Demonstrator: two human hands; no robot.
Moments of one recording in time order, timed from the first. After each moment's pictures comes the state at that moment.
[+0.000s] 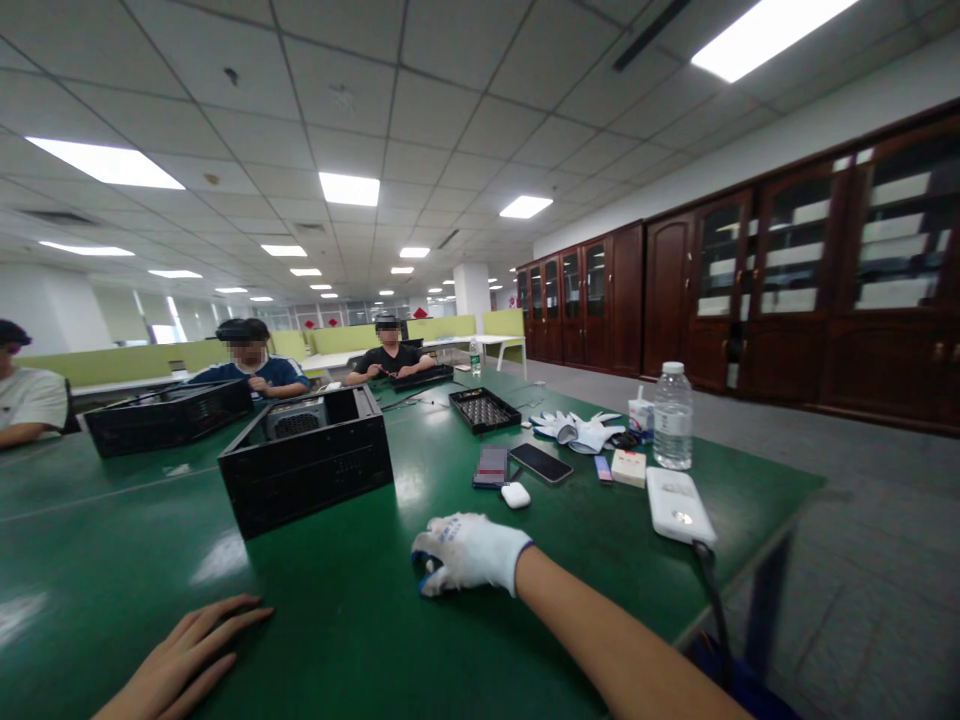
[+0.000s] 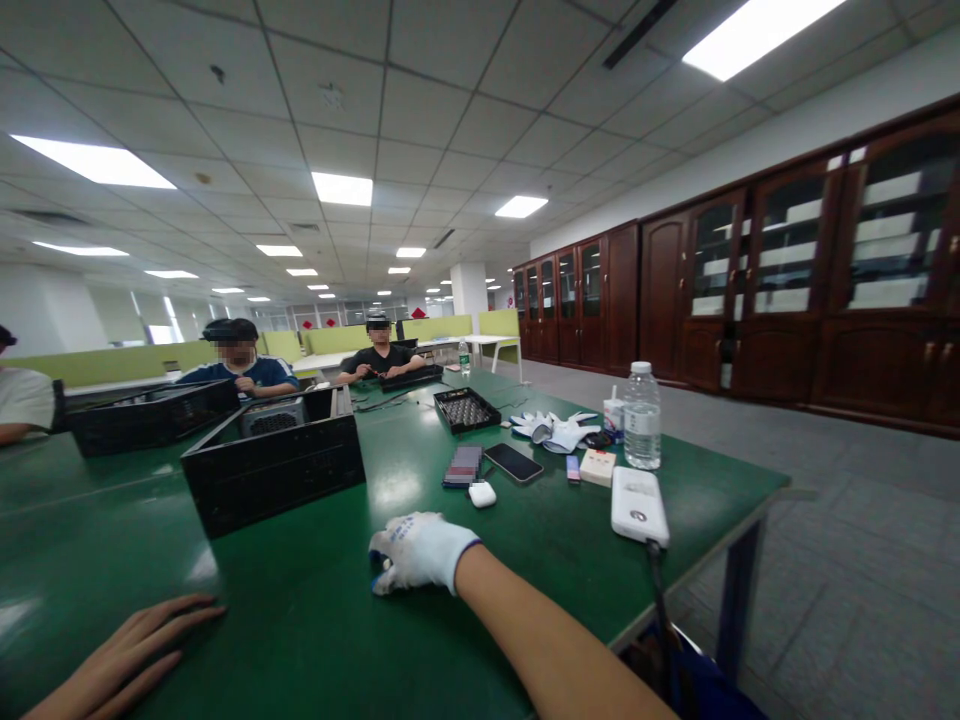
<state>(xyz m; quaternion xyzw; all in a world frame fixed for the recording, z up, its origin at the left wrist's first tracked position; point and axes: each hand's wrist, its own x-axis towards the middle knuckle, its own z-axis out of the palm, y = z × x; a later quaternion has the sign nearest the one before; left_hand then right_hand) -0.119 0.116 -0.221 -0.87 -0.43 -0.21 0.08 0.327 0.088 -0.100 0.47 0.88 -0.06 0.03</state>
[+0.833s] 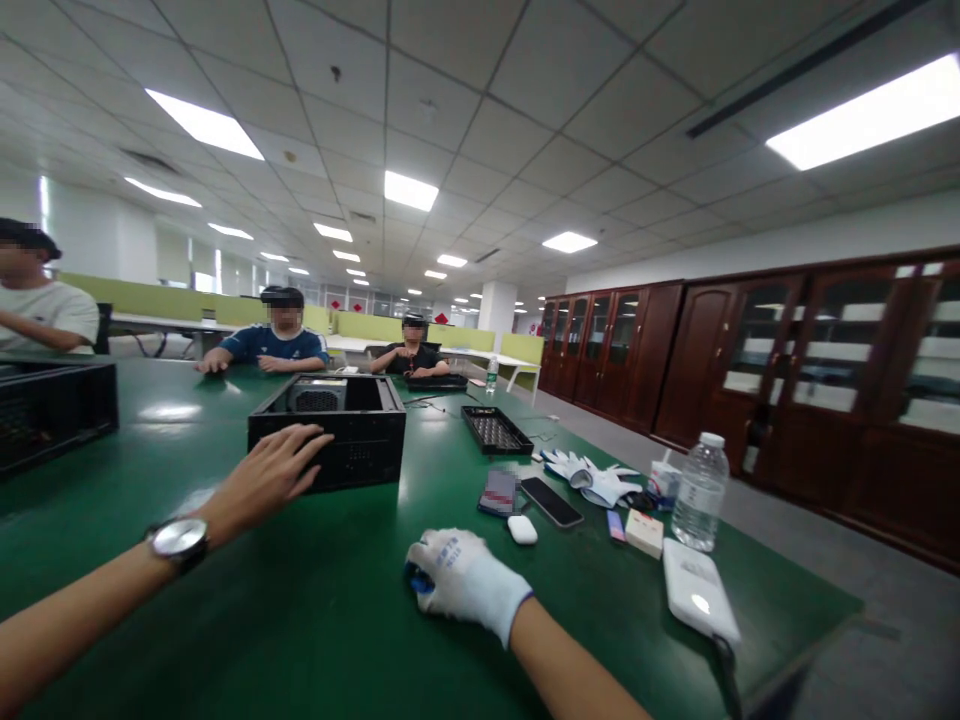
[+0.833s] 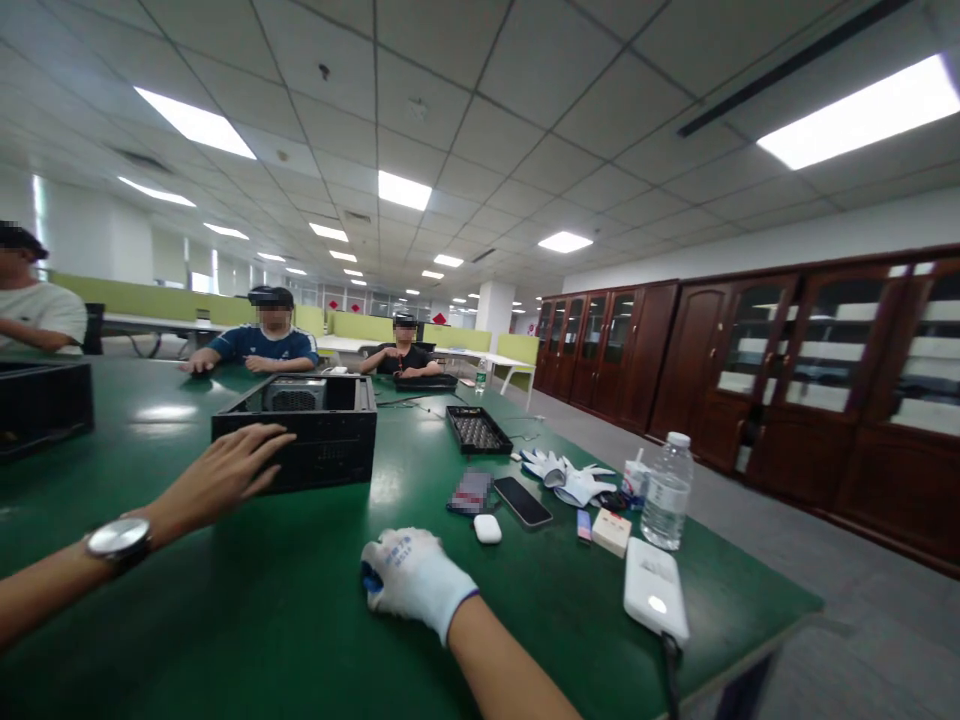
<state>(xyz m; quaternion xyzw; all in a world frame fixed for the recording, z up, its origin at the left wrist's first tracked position) -0.033 0.210 -0.111 -0.81 -0.42 -0.27 0.31 0.303 0.097 -0.109 0.47 0.88 0.06 0.06</state>
